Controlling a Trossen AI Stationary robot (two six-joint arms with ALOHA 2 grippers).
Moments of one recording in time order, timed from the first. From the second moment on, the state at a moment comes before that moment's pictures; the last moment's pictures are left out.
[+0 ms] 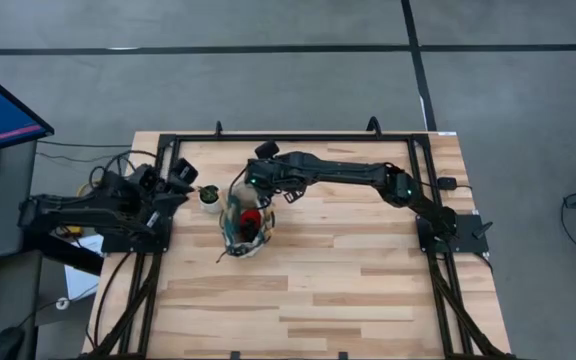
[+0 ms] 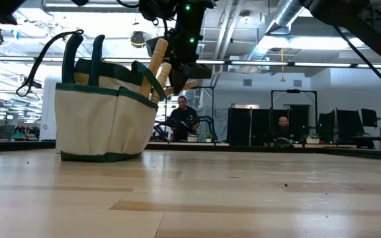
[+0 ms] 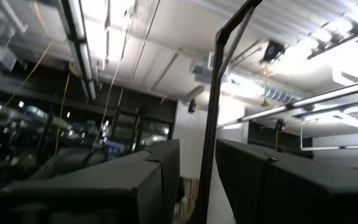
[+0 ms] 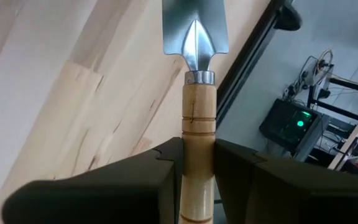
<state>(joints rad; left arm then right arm) 0.09 0.46 0.26 0.87 0.24 -0.38 -0.10 2.34 2.32 -1.17 0.61 -0.84</state>
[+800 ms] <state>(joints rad) 0.52 0.65 0.27 0.40 0.24 -0.48 -0.09 2.34 2.32 -1.21 0.63 -0.84</state>
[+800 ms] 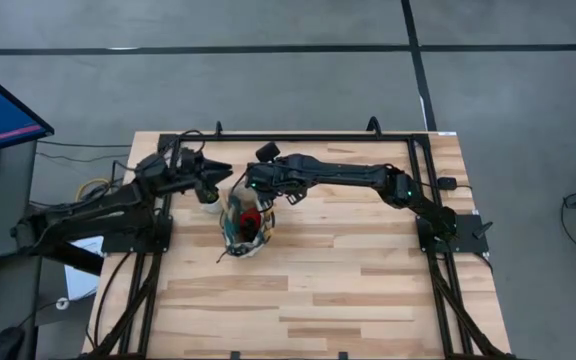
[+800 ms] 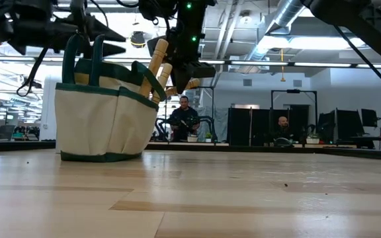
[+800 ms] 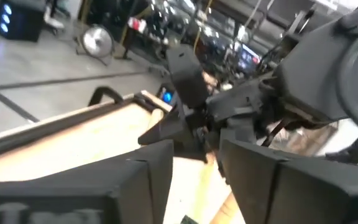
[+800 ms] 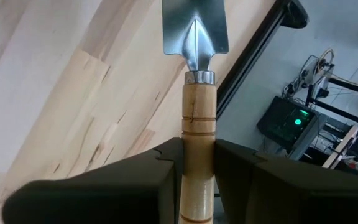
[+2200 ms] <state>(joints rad) 0.37 1.12 0.69 0.28 0.84 -0.40 0.20 2.16 2.35 -1.39 0.63 -0.81</state>
